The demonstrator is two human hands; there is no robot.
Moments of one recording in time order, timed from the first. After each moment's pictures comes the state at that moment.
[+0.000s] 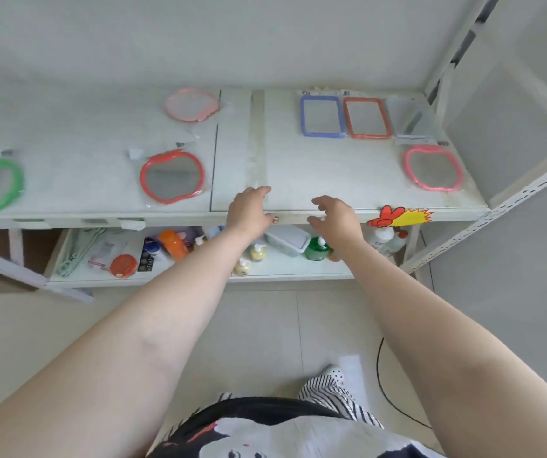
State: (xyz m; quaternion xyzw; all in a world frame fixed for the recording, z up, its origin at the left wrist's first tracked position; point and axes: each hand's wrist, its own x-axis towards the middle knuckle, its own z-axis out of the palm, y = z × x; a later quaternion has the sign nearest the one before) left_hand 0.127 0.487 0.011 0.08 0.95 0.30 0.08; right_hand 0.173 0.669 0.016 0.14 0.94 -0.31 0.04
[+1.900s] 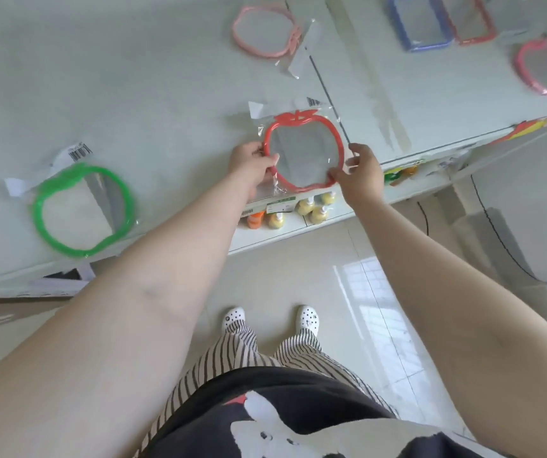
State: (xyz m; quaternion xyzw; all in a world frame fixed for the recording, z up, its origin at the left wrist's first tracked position) left_hand -0.037 0.176 -0.025 -0.07 0.71 0.62 0.31; right_hand 0.071 0.334 -0.015 0.41 0.82 -0.39 -0.06
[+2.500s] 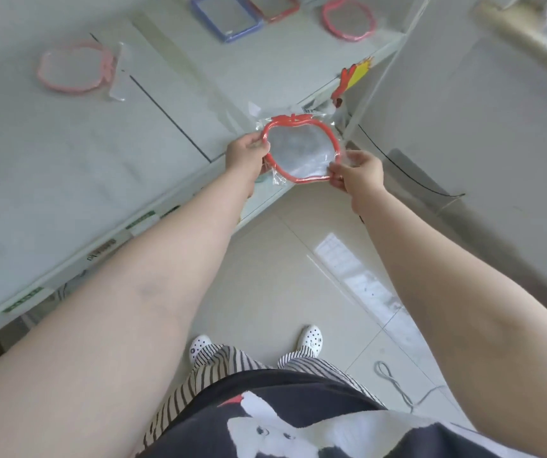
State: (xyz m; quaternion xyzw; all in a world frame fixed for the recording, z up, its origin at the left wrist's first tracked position) left_hand 0.124 0.392 0.011 0.07 0.68 0.61 0.39; right_hand 0.285 0.498 0.016 0.55 0.53 -0.60 -0.23
